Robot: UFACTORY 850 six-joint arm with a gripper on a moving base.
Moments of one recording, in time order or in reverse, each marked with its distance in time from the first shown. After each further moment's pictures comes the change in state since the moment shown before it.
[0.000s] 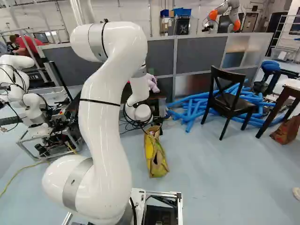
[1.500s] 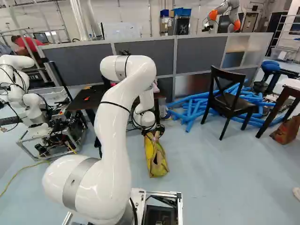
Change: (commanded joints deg) arm -0.5 -19.1 -16.6 0.0 -9.4 -0.5
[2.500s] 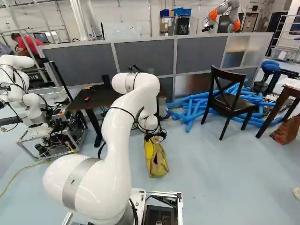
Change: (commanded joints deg) arm -0.8 -13.2 -14.2 0.0 -8.4 0.0
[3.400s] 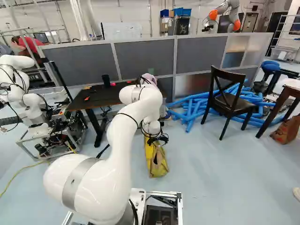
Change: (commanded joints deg) arm -1.1 -11.5 -13.3 0.0 -5.5 0.0
